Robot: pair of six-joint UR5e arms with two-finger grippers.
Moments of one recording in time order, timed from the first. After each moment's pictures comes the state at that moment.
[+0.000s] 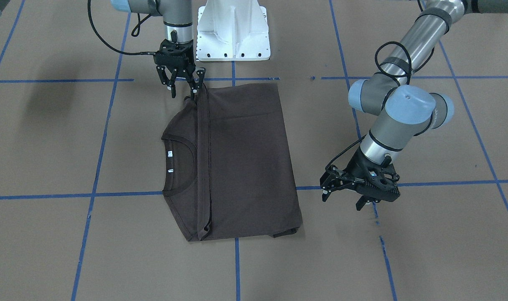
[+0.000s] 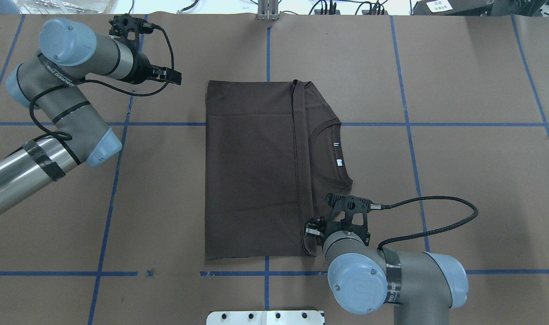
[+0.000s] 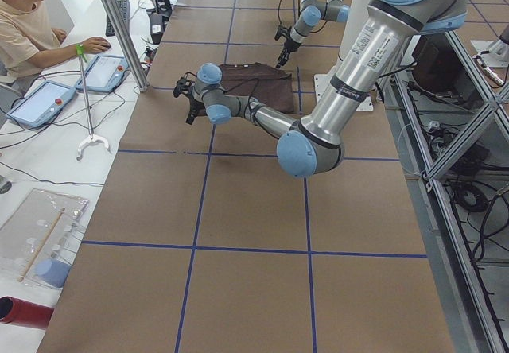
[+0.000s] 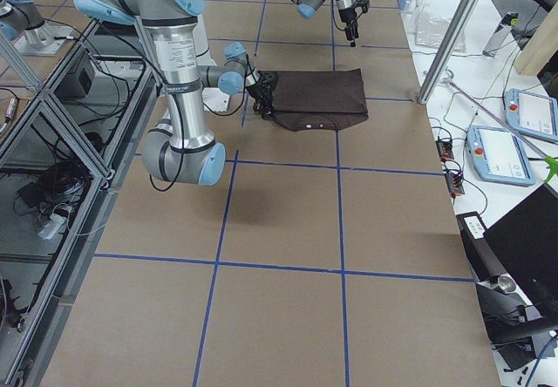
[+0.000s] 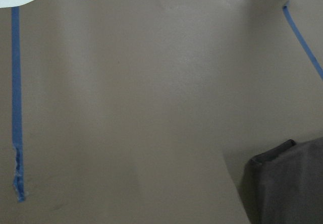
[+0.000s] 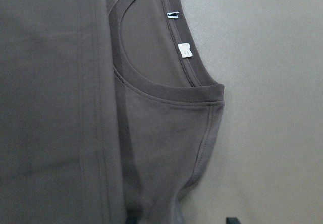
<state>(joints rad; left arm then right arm) -0.85 -2.14 -1.33 -2.32 -1.92 -0.89 0.12 -1.21 2.02 -1.68 1.21 1.59</state>
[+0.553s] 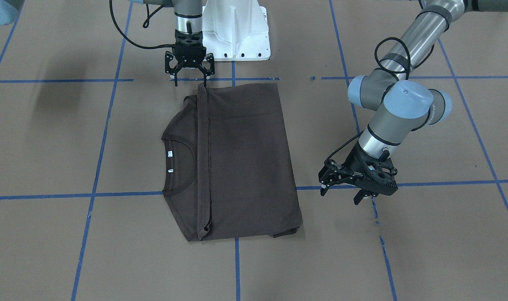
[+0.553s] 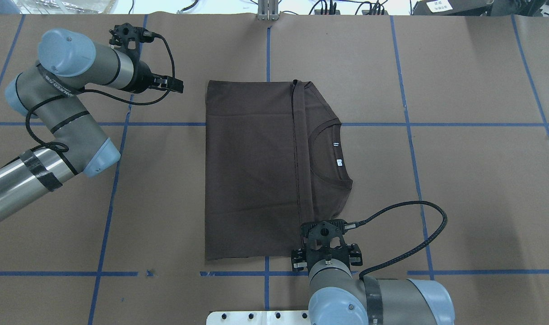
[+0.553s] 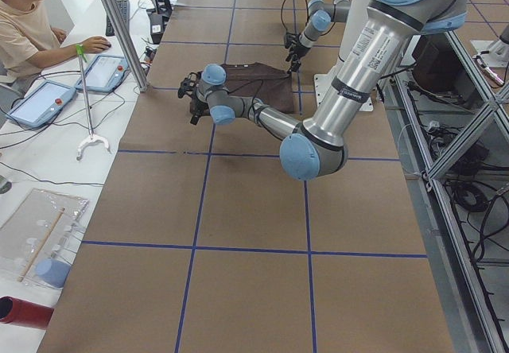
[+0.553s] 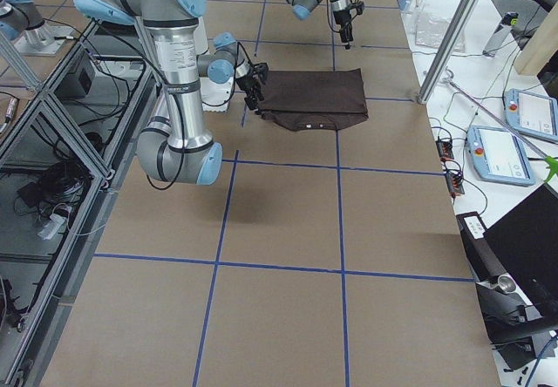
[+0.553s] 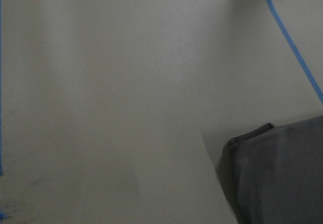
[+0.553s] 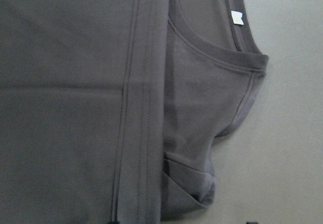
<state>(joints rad) -0.85 -2.12 -1.36 -2.32 -1.92 -0.90 0.05 -1.15 1.97 -1.71 1.17 1.45</state>
